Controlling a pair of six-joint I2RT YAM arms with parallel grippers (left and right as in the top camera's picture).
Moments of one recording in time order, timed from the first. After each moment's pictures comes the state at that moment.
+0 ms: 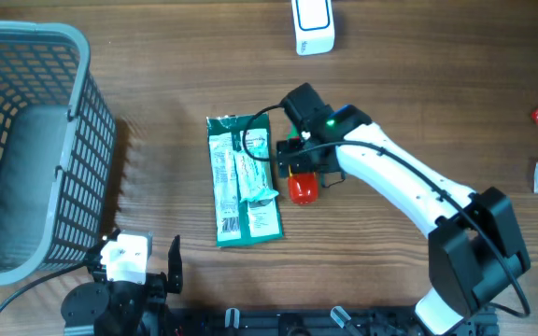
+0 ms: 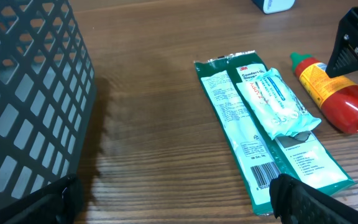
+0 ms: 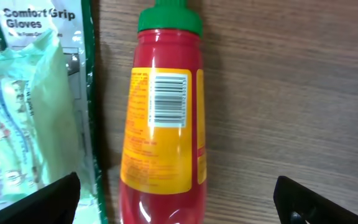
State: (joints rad) left arm 0.08 0.01 0.59 -1.08 0.14 0.15; right arm 0.61 1.80 1.32 -0.87 0.05 0.47
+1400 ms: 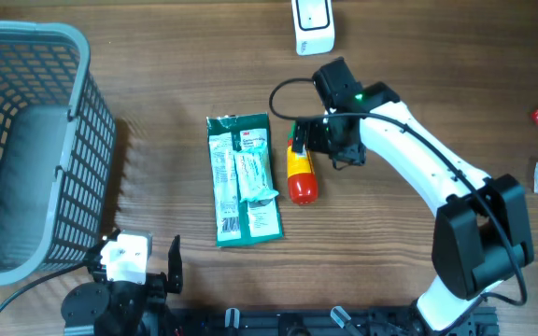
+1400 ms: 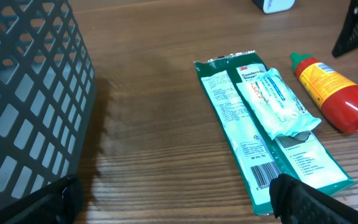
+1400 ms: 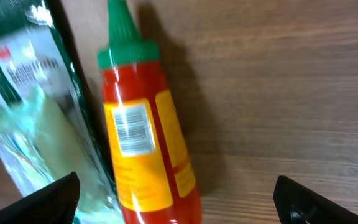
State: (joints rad) left arm 0.08 0.01 0.59 -1.08 0.14 0.15; right arm 0.45 1.84 1.36 -0.91 -0.16 0.55
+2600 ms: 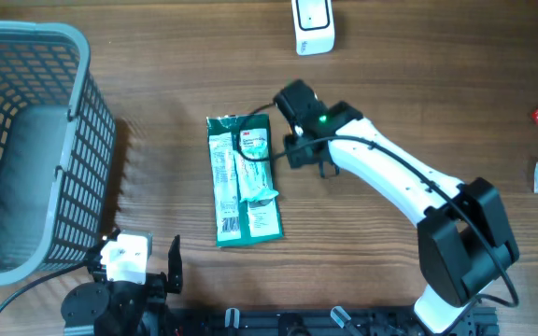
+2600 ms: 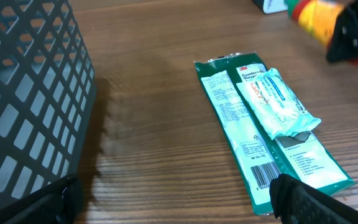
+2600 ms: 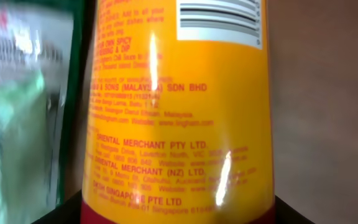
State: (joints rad) left arm 0.08 0.01 0.59 -1.08 0.14 0.15; right arm 0.61 1.85 1.38 -0.82 0.21 0.28
